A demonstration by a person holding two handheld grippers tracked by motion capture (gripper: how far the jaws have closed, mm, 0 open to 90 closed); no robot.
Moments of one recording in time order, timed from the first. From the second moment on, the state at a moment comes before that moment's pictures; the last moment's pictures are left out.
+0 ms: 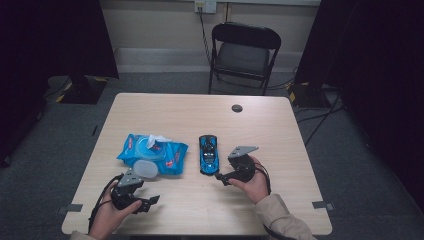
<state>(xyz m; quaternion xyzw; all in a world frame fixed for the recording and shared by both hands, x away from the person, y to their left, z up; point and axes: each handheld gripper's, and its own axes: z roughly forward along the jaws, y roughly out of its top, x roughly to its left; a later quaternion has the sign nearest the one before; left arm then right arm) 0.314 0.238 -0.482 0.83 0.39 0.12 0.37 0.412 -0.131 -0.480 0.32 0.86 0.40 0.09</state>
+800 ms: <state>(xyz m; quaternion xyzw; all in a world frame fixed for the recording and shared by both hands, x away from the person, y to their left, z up) 0.311 0.222 -0.505 0.86 0.32 0.13 0.37 0.434 -0.101 -0.481 0.34 0.85 0.38 0.10</state>
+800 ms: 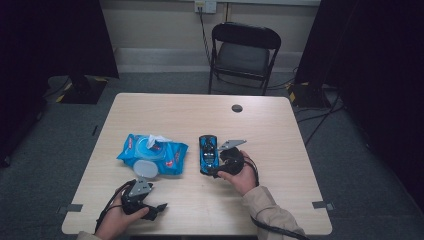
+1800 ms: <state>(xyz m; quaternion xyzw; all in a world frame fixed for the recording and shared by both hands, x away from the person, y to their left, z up) 0.311 0.221 -0.505 0.86 0.32 0.13 0.37 0.452 -0.082 -0.471 0.38 0.84 0.38 0.12</state>
